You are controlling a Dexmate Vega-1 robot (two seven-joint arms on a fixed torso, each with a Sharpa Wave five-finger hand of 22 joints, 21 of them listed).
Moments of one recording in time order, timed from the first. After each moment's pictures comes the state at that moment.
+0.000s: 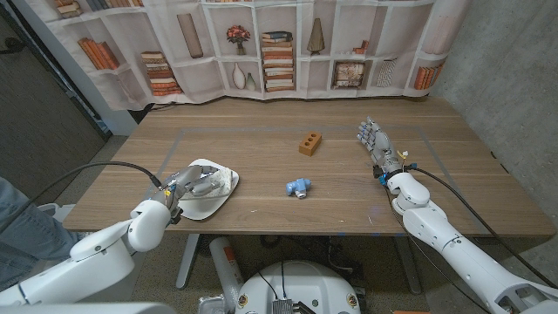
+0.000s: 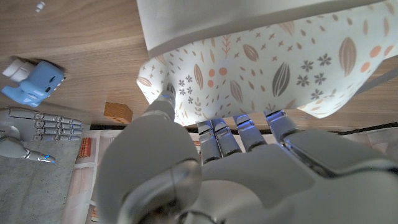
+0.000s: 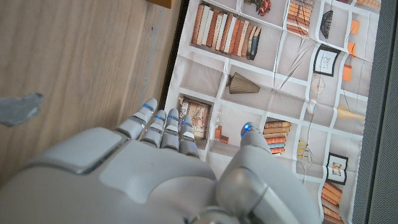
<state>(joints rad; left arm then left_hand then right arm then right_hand) 1.54 1.05 0.12 -2.19 0.21 0.47 0.26 0.75 -0.01 0.33 0.03 0.21 0.51 -0.08 0.21 0.20 0.41 -0.12 0.19 0.24 0.35 -0.04 0.19 0.26 0.28 0.12 0.32 0.19 -0.95 -0.49 -0.36 -1.35 0.65 0.34 -0.04 0.20 0.01 0.29 -0.11 0.22 0.19 0.06 0.20 0.19 0.18 0.08 0.22 0.18 0.11 0.02 0.19 0.18 0.18 -0.04 0.23 0.18</state>
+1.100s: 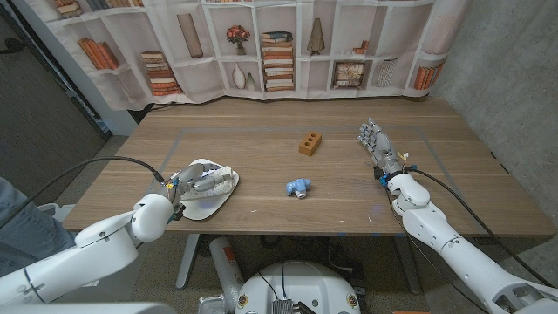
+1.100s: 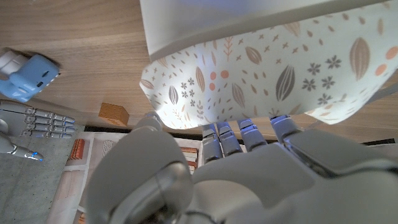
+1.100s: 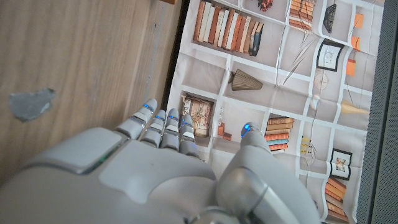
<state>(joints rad) 1.46 1.12 0.18 -2.21 0.09 0.55 0.26 0.58 -0.06 0.24 0.13 0.24 0.37 -0.04 0.18 0.20 0.28 -0.08 0.18 0.23 0.23 0.00 0.19 0.23 0.19 0.17 0.27 0.19 -0.95 -0.48 -0.35 -1.32 0.66 0.36 -0.03 0.20 0.01 0.29 -0.11 0.22 0.19 0.06 0.20 0.19 0.19 0.07 0.22 0.18 0.11 0.02 0.19 0.18 0.18 -0.04 0.22 0.18</state>
